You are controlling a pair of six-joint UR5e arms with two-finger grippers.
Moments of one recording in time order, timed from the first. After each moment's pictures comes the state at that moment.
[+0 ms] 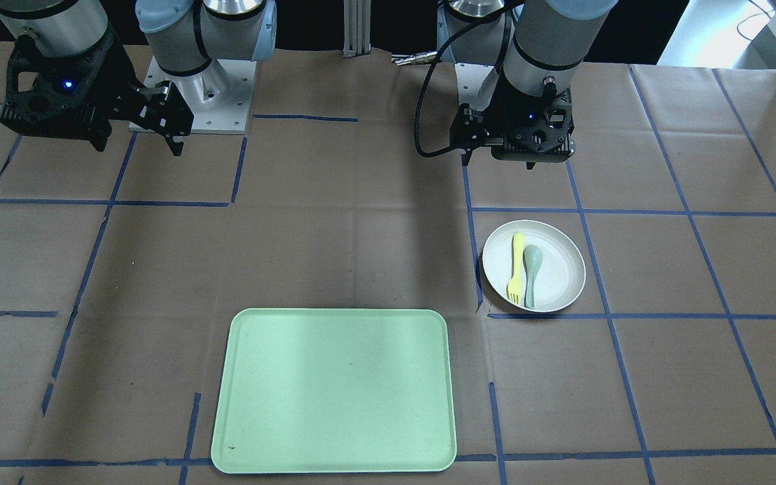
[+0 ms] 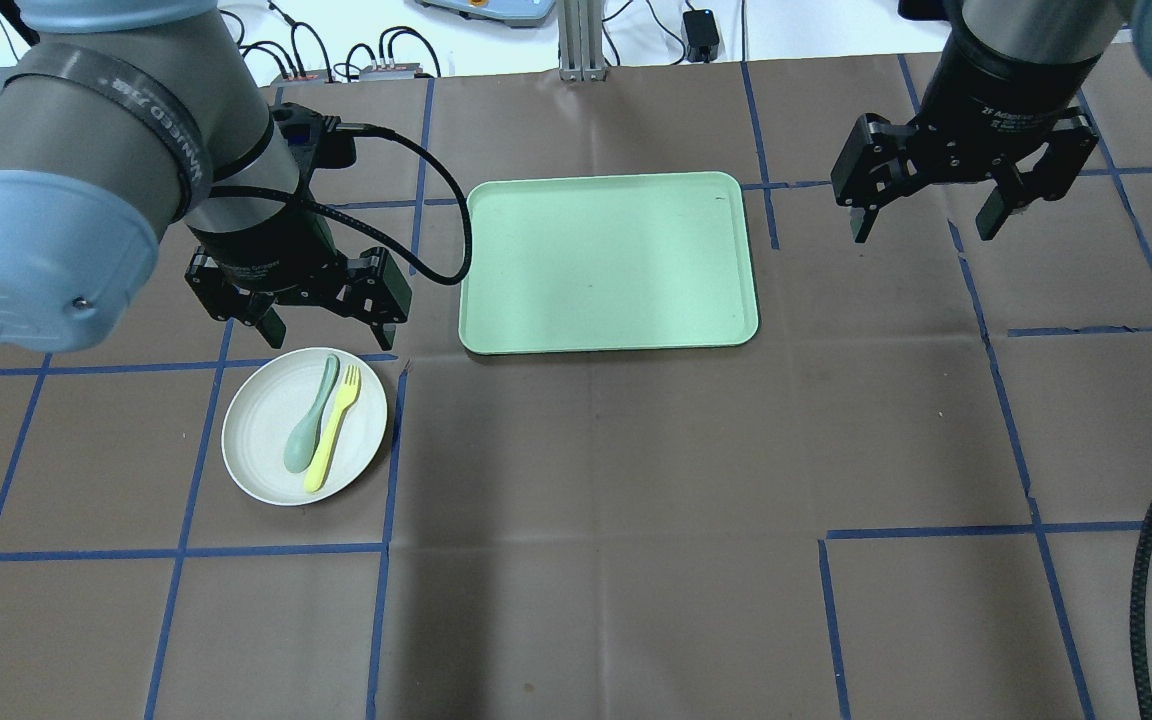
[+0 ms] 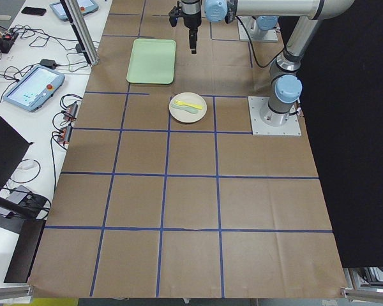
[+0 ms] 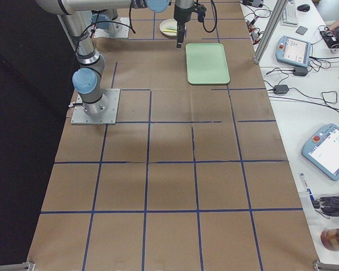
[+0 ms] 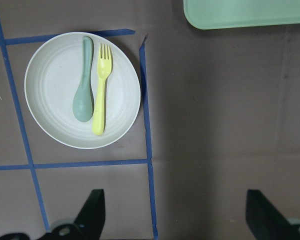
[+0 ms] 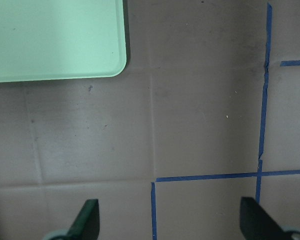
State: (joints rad) left arm -1.66 -1.53 -1.70 -1.58 1.58 -0.03; right arm 1.55 -1.58 1.51 -1.43 -1.59 0.02
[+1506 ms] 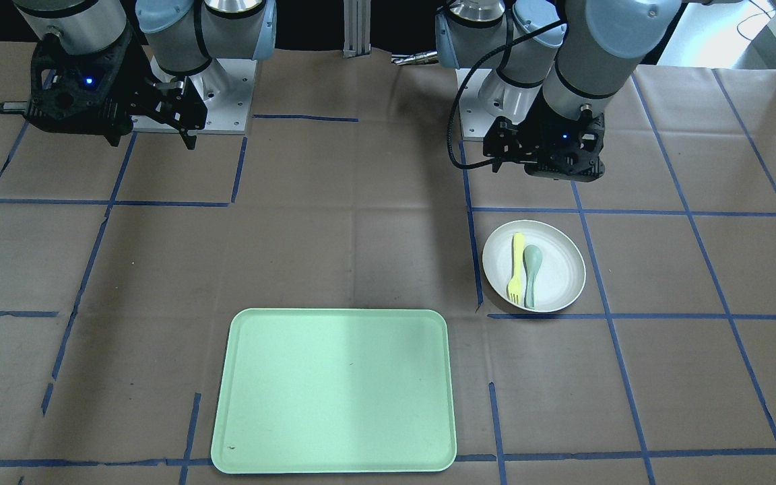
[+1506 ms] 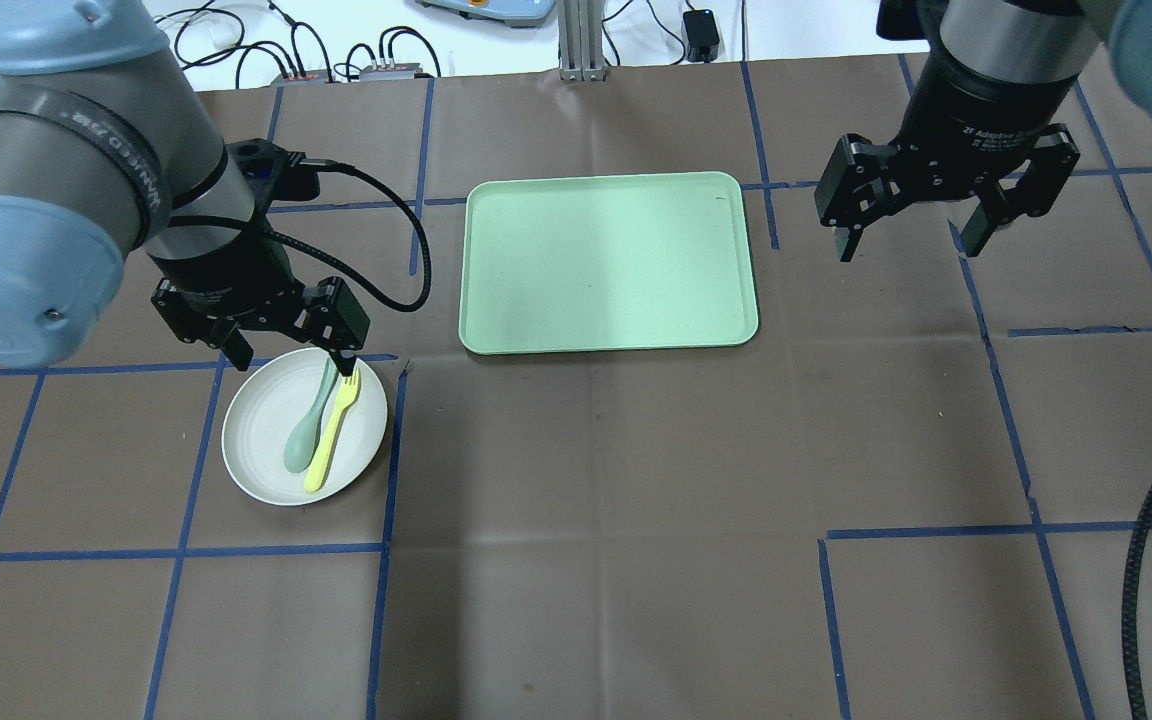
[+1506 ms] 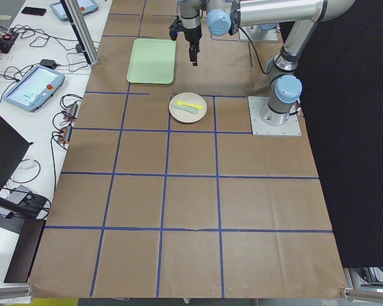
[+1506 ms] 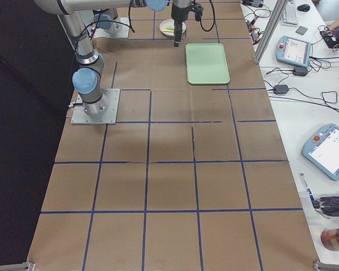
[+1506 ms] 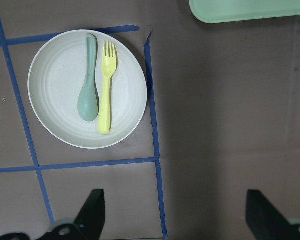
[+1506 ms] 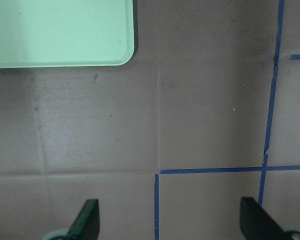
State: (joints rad) left arm -1.49 -1.51 -1.78 -1.58 1.58 0.24; right arm 1.58 -1.59 1.52 -1.42 -1.59 0.02
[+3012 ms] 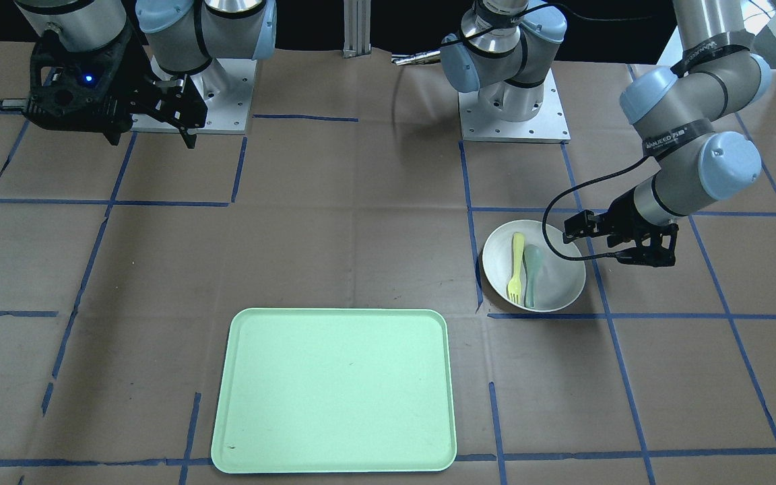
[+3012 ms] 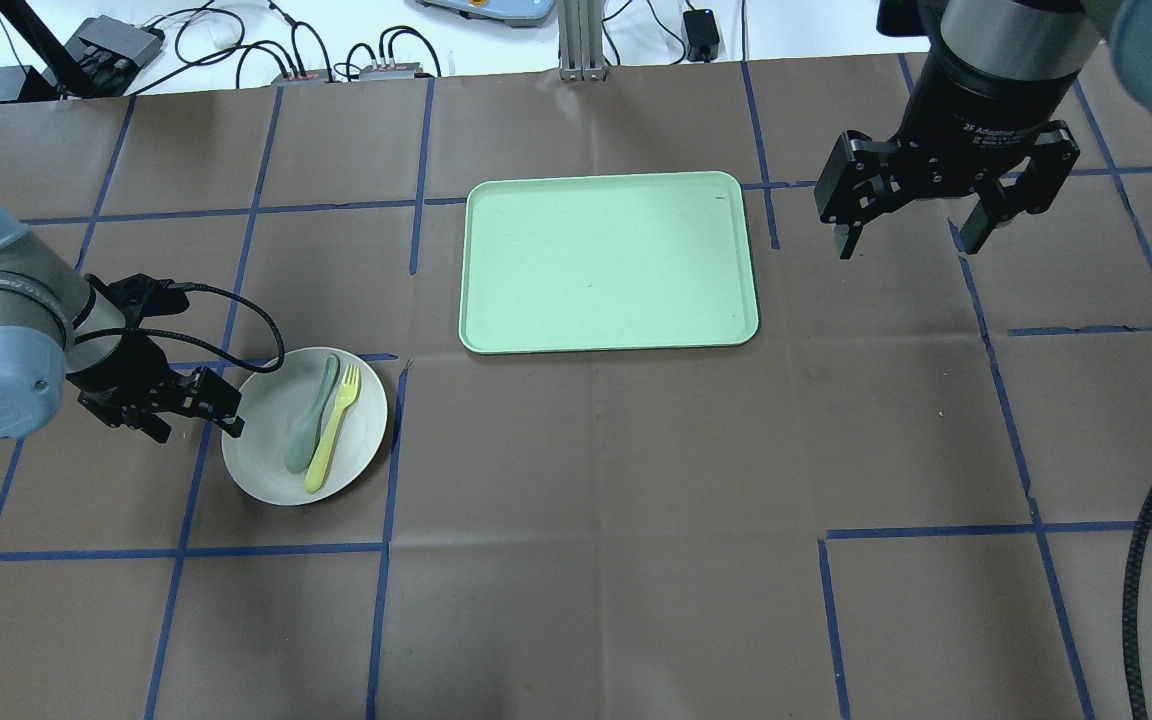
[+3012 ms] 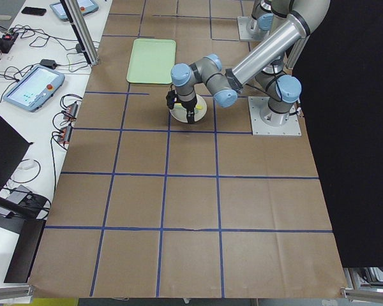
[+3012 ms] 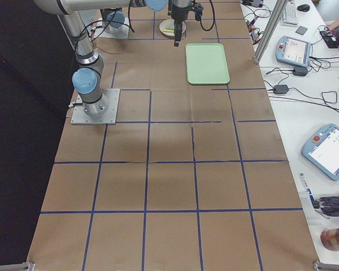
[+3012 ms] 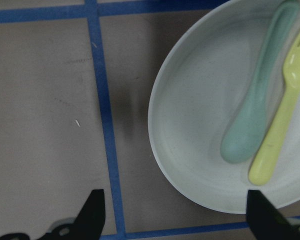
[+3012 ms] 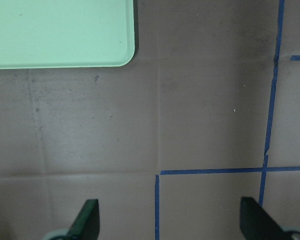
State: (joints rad) left arm -1.09 -1.74 -2.07 -1.14 1.51 0.48; right arm 1.58 -1.59 1.52 -1.42 -1.58 0.02
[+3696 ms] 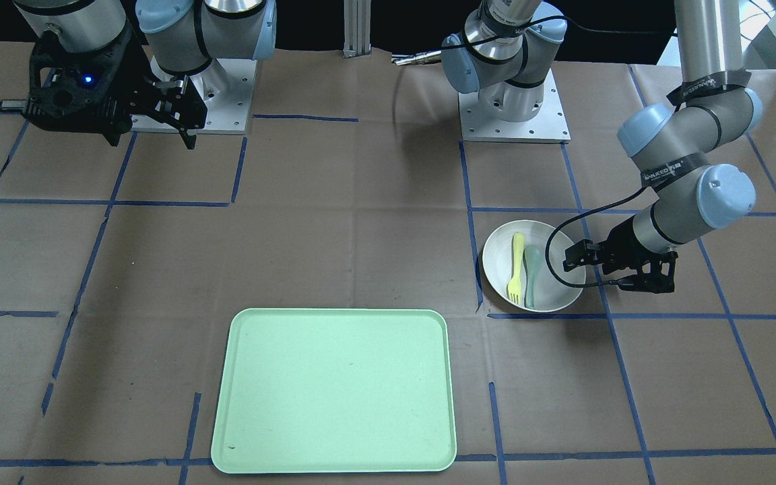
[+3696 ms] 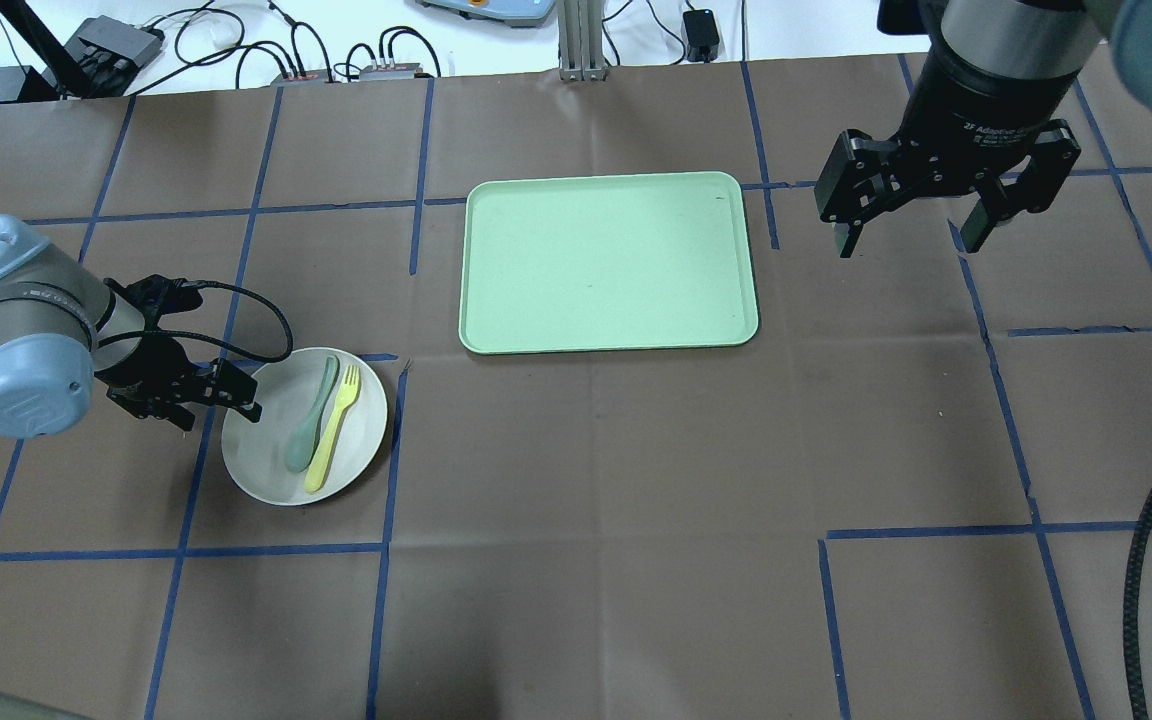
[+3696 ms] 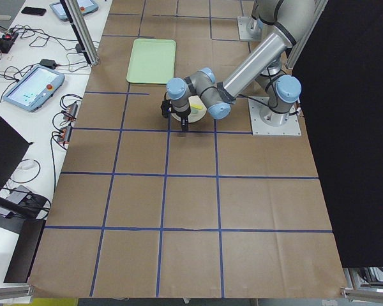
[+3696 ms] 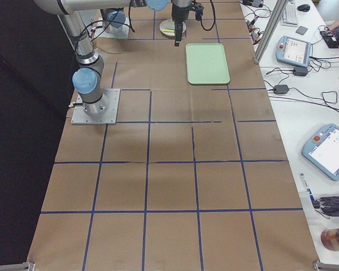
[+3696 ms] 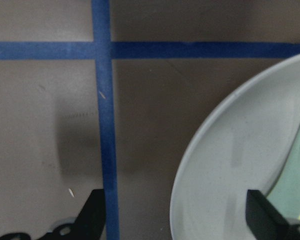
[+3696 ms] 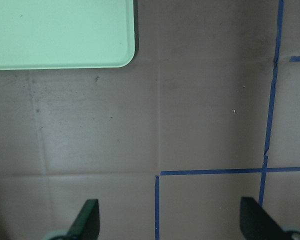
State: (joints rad) left arm -1.09 -1.85 -2.06 -1.00 1.48 0.49; right arm 1.58 -1.59 1.52 -1.42 -1.58 0.02
